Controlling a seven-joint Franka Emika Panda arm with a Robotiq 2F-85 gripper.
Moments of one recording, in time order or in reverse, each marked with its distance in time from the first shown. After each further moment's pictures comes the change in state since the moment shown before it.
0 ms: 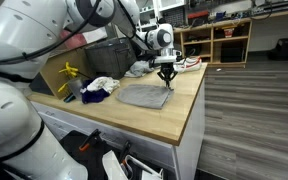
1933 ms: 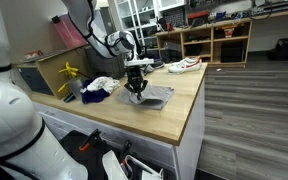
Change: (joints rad) arm 0.091 -0.542 0.113 -0.843 -0.316 0.049 -0.550
